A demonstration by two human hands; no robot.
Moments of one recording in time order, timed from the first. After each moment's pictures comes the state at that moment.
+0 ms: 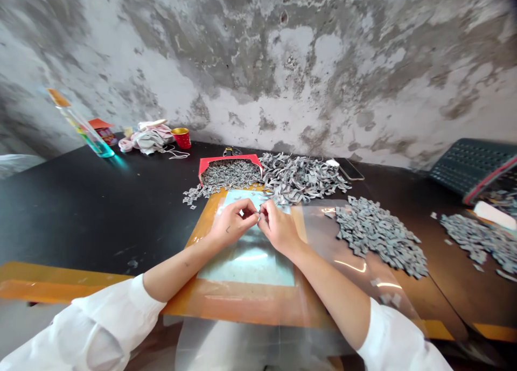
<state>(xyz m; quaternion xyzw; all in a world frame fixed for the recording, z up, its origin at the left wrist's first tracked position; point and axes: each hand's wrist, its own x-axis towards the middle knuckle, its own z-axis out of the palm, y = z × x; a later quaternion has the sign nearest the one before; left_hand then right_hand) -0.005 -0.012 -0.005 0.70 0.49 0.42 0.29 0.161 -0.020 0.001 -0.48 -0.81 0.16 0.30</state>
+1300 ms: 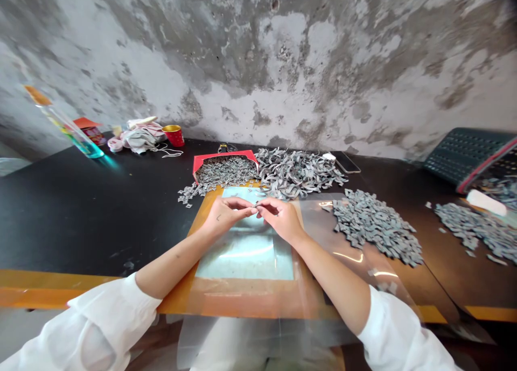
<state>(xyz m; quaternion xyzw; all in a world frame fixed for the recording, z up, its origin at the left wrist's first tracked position) -0.017 -0.001 -0.004 0.62 0.50 0.44 0.42 0.171 -0.007 -0.003 -0.40 -0.70 0.40 0.43</state>
